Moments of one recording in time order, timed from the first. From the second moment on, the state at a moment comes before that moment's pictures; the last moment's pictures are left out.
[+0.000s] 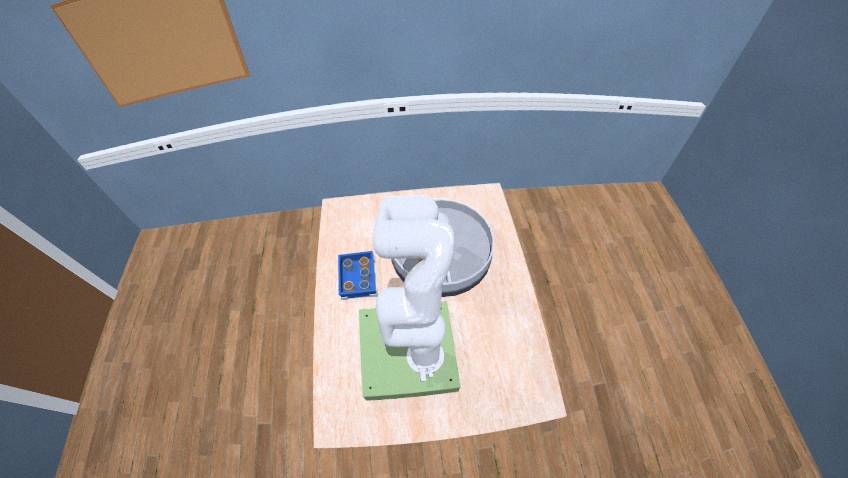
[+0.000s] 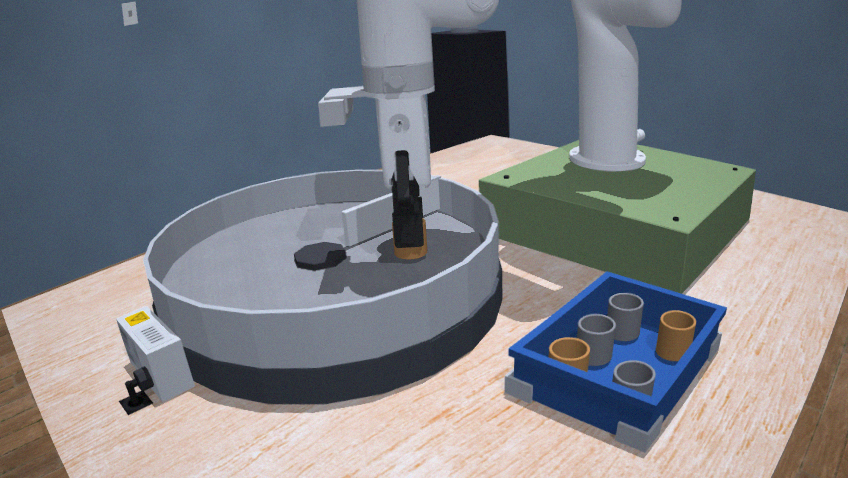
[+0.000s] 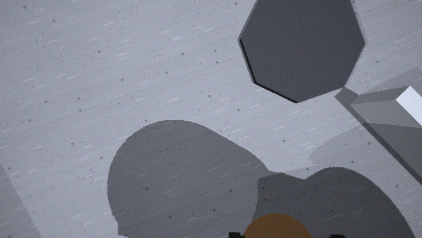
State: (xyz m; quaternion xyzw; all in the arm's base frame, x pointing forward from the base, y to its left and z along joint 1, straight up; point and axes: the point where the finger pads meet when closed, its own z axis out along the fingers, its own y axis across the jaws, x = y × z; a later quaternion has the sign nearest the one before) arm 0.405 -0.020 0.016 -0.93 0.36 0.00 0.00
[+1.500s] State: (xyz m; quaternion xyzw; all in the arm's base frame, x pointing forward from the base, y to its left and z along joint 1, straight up) arm 0.406 -0.020 0.010 -0.93 0.36 0.00 0.00
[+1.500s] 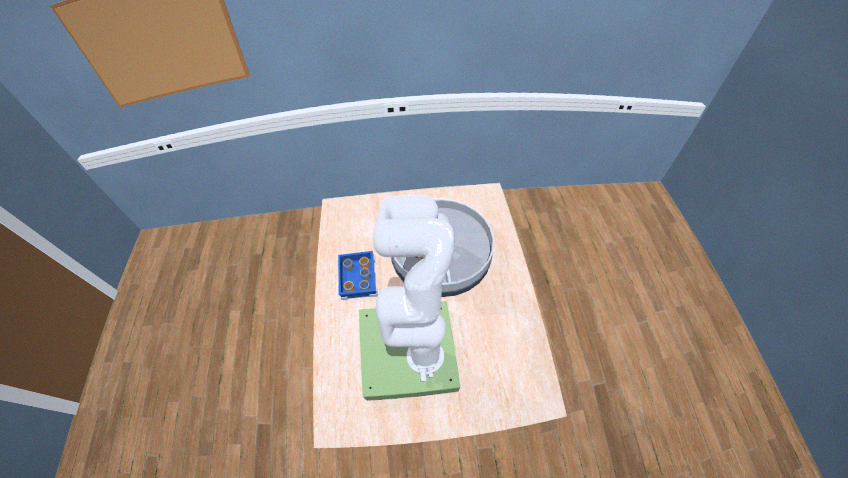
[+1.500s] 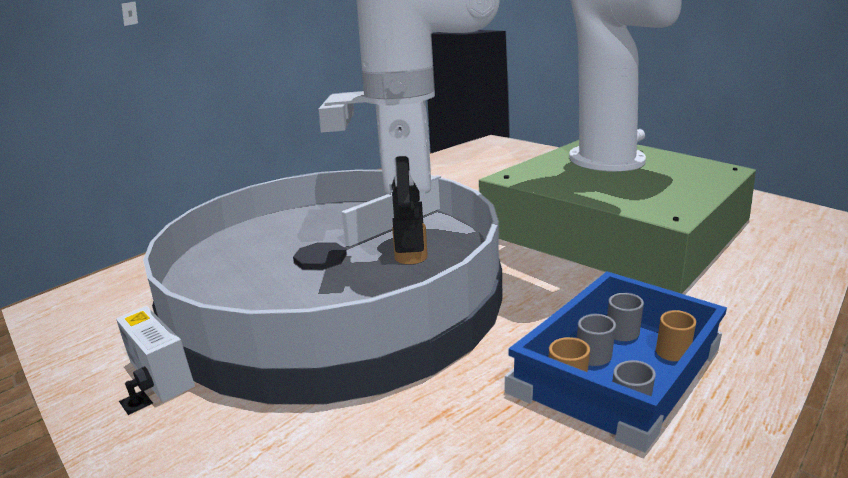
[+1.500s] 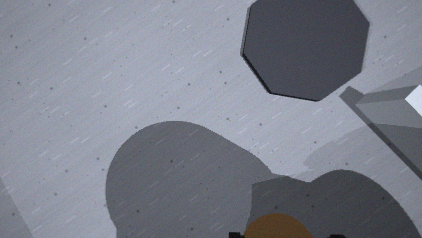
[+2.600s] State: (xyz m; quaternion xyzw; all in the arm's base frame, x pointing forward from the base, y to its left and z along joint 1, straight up) arm 0.406 -0.020 0.010 -0.93 0.36 0.00 0.00
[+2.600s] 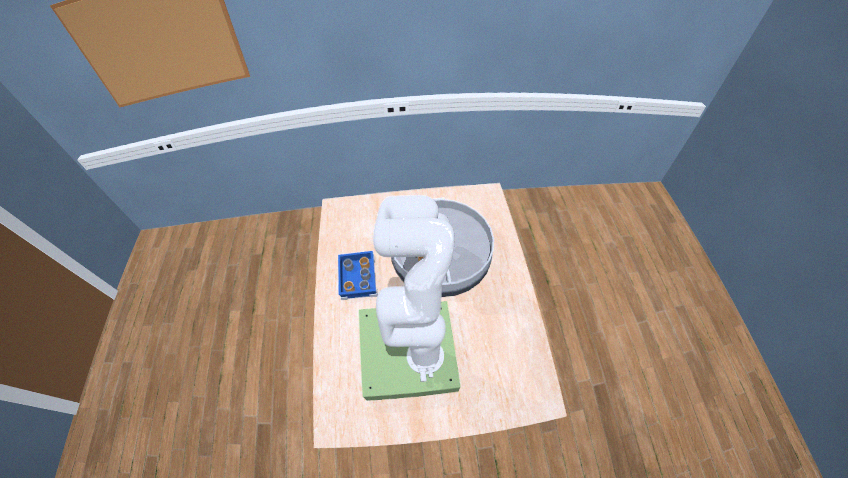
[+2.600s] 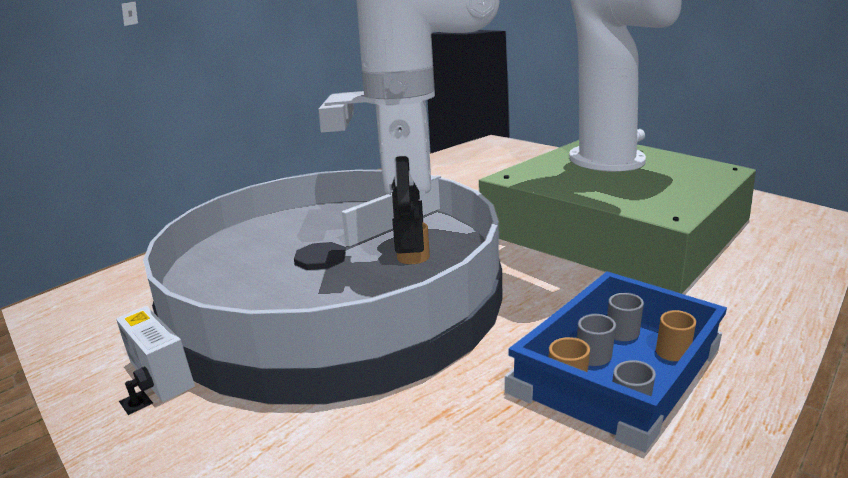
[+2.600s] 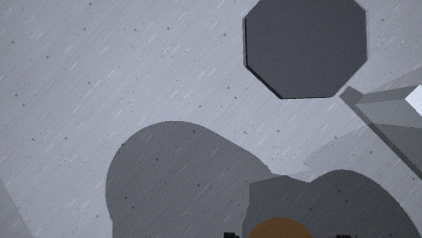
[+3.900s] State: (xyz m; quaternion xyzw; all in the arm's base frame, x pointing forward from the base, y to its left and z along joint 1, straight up) arm 0.405 -0.020 0.065 -0.93 0.36 0.00 0.00
